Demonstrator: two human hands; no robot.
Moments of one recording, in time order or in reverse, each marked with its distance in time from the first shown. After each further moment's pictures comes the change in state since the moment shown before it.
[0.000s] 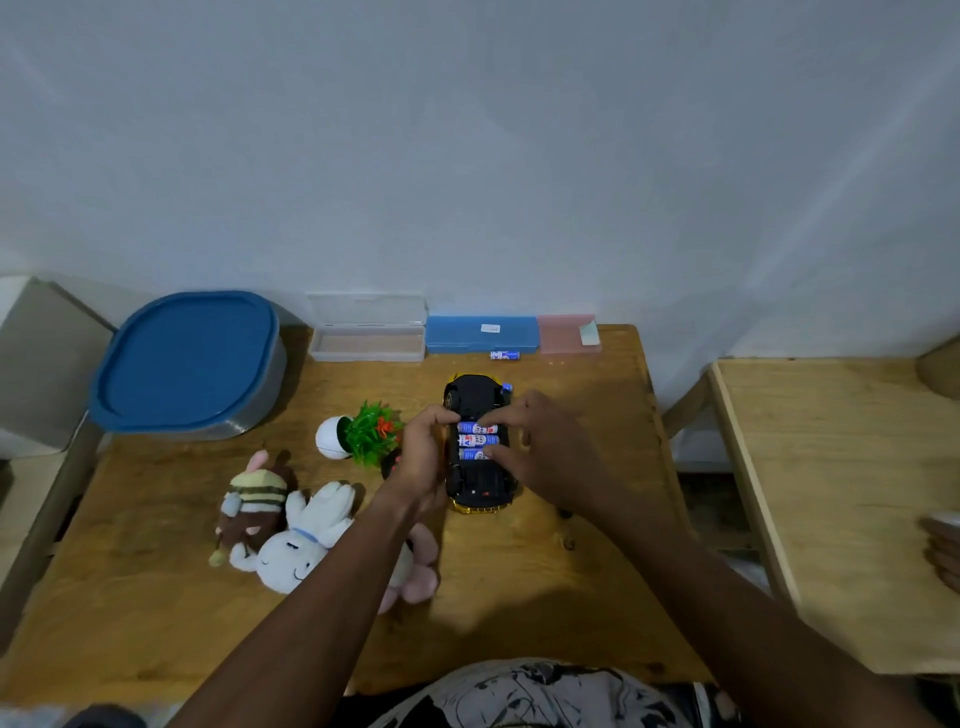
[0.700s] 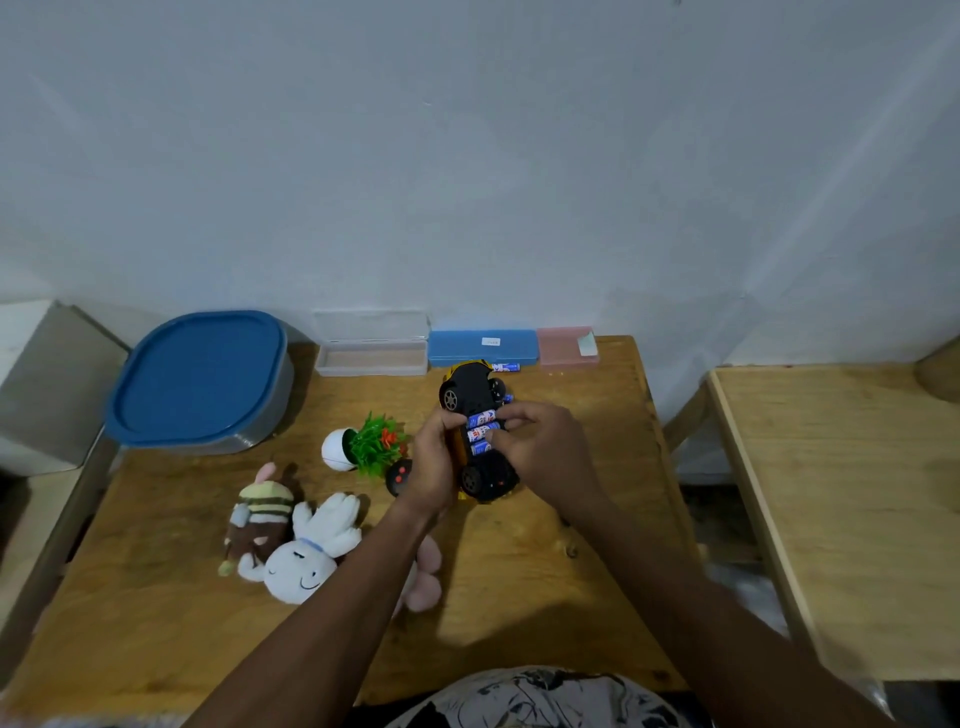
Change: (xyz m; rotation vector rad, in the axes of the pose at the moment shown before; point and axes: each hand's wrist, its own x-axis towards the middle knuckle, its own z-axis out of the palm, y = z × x) left_hand -0.009 -0.001 0.016 0.027 0.012 0.267; right_hand -0.003 -0.022 -0.002 0.445 0.201 0.356
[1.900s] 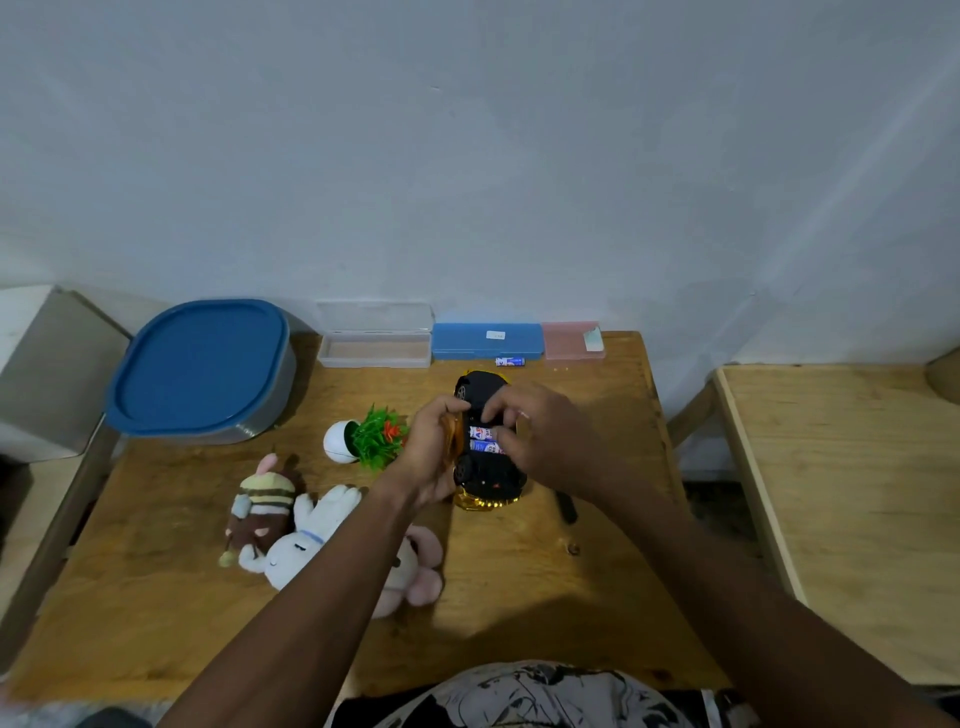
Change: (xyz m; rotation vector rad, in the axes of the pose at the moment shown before) left_hand 0.011 0.013 -0.013 -0.028 -0.207 -0.331; right_hand 0.015 -0.004 -0.019 -0.267 -0.230 -0.428
